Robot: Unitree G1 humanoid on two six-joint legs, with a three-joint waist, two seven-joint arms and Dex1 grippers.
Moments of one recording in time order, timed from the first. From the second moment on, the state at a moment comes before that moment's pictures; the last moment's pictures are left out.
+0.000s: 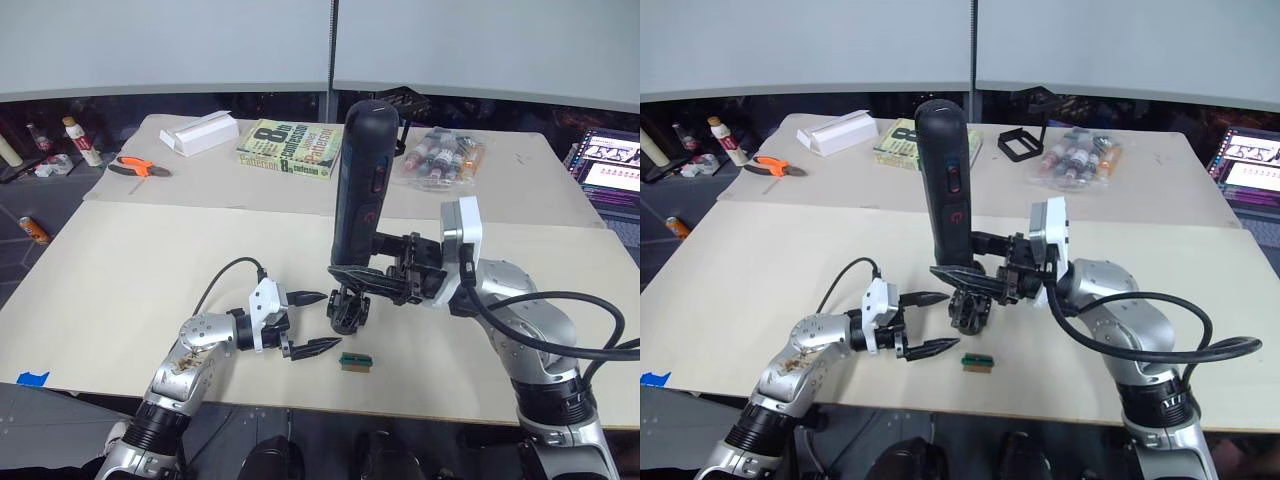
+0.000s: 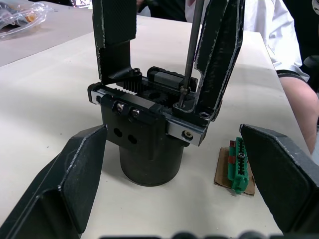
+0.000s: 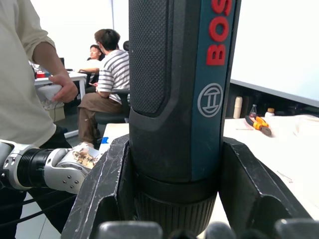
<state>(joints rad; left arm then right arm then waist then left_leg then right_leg) -0.25 0.43 -0.18 -0.05 -0.35 0.14 -1.05 -0.45 -0.48 0.04 -0.38 0.72 0.42 0.94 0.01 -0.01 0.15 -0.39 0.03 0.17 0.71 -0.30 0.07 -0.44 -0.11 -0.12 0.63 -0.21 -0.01</state>
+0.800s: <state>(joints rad) -0.25 0.42 -0.18 -0.05 -0.35 0.14 -1.05 -0.45 -0.46 0.07 -0.38 0.70 0.42 0.91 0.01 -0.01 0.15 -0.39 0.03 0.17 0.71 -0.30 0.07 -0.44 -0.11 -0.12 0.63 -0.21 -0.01</state>
